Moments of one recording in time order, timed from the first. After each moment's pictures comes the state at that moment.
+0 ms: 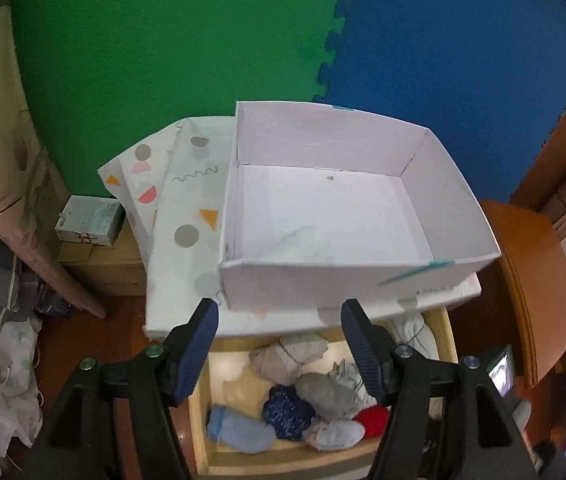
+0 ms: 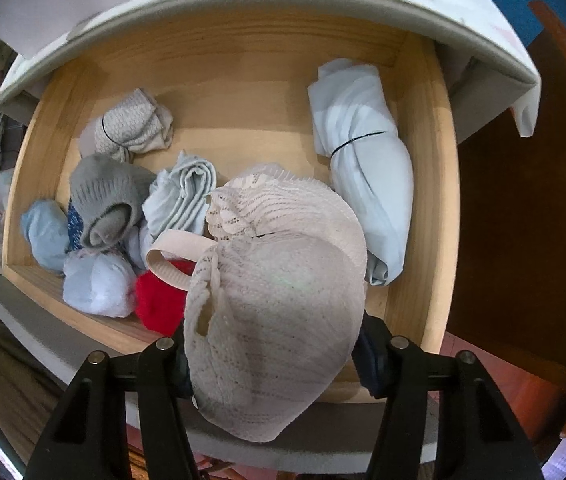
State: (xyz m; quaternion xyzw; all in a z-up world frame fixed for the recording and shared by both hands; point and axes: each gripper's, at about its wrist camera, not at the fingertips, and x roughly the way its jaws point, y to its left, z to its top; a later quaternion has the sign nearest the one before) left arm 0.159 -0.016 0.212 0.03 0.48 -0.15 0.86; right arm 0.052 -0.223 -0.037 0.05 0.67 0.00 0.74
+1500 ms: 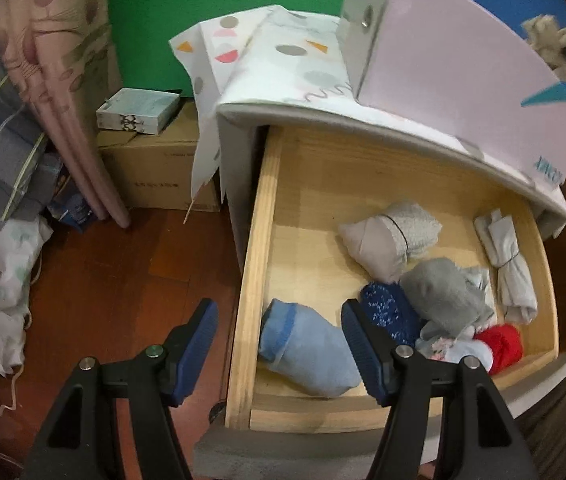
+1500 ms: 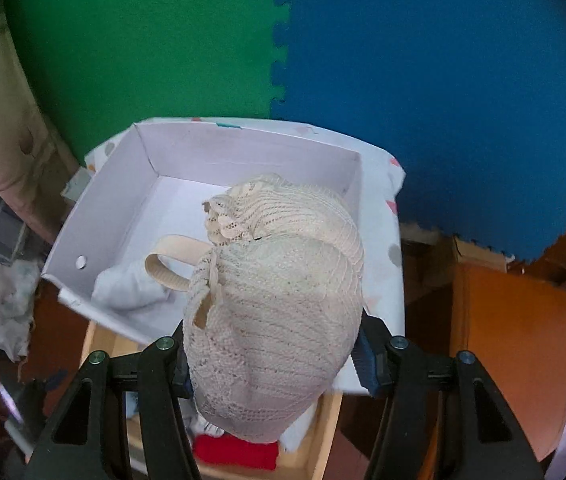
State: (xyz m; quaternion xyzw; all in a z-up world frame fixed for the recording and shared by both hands) left arm 0.078 0.070 0.037 -0.02 0.52 -0.06 0.85; right arm 0.207 -0.233 0.185 -0.02 0.51 -0.02 0.86
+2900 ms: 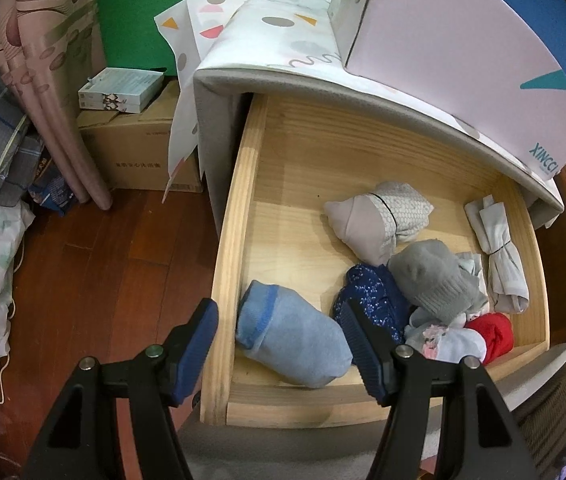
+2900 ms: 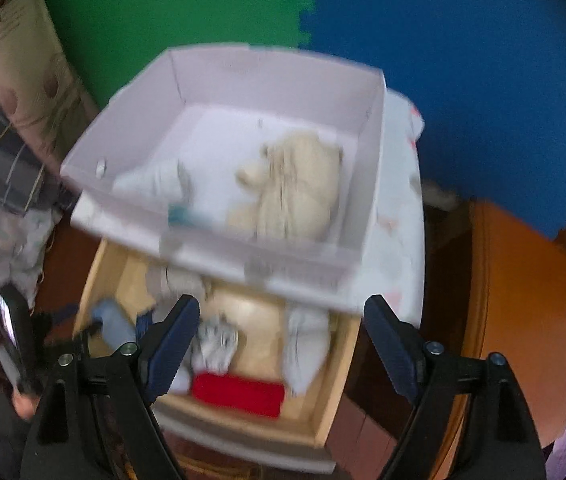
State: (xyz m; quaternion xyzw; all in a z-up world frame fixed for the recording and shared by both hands) left arm 0.081 0.063 0.022 -0.02 0.55 -0.08 0.83; right arm 0.109 -0.236 0.148 -0.01 0.56 0.03 0.83
